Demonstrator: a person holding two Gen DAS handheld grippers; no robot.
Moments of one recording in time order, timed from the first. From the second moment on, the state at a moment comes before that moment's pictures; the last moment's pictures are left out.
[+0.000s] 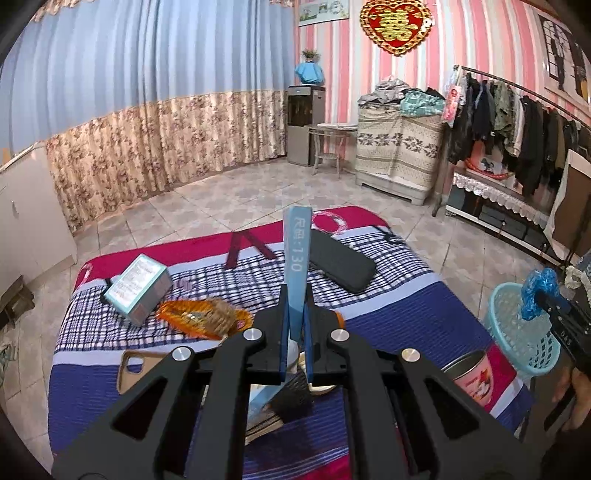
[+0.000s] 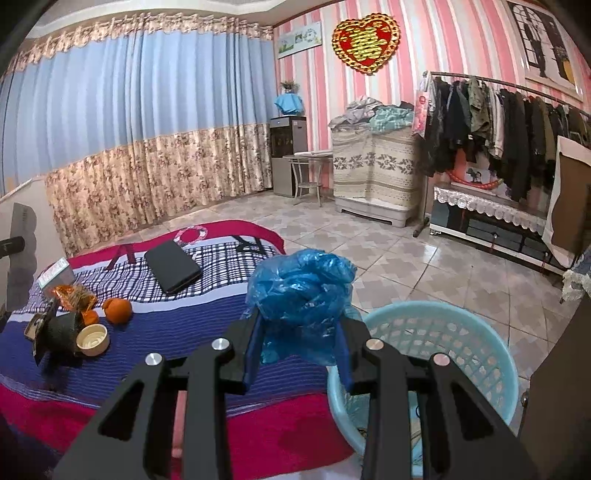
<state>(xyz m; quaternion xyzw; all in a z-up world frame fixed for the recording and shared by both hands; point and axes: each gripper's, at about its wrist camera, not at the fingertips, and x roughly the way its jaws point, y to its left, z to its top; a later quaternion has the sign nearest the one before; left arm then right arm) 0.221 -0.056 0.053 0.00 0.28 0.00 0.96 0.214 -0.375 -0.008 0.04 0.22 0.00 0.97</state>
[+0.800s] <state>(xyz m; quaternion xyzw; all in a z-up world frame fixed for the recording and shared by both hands) 0.262 -0.356 0.000 0.05 0.28 -0.23 0.93 0.196 -0.534 -0.041 0.12 0.25 -0.17 0.95</state>
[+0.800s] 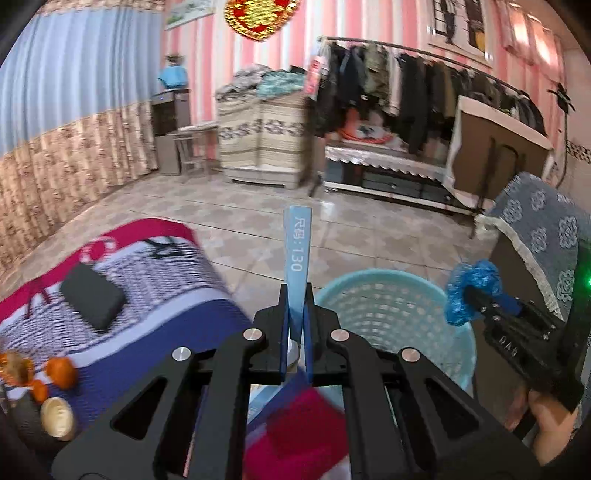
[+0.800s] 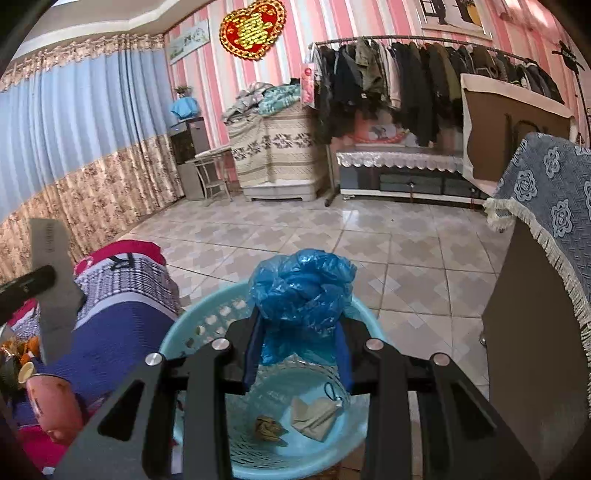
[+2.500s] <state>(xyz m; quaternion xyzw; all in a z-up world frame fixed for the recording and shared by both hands) 0.268 -0.288 0.023 0.03 0.27 -0.11 0.96 0.214 -0.474 -0.020 0.10 0.23 -0.14 0.96</state>
